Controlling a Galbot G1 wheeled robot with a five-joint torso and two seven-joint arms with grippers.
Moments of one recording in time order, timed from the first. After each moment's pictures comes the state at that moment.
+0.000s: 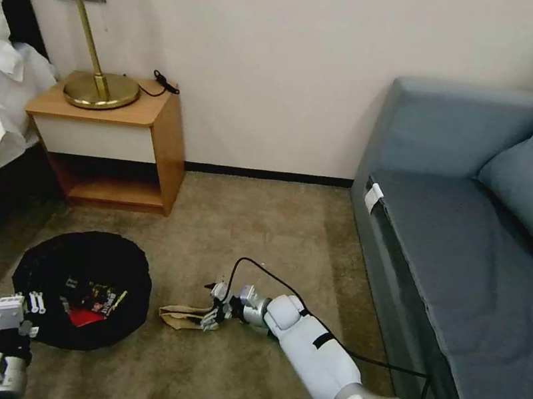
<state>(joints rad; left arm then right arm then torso) 1.69 -1.34 -0.89 -1.78 -0.24 -0.28 -0.13 -0.61 1.57 -0.20 0.65 -0.07 0.20 -0.72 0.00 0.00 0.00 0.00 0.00</state>
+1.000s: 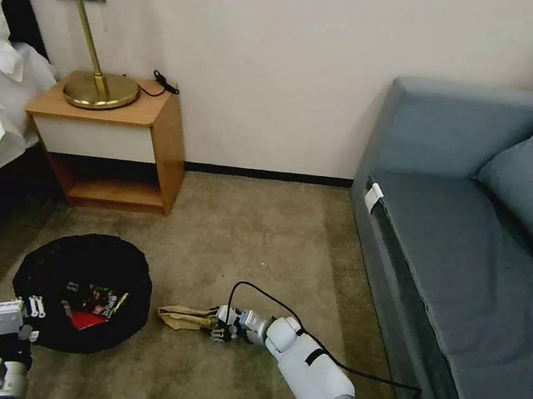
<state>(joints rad) 1.70 -1.36 -0.88 -1.77 -0.24 -0.31 -0.13 -0.63 1.61 -0.13 0.49 -0.26 0.31 -0.55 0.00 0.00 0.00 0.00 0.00</state>
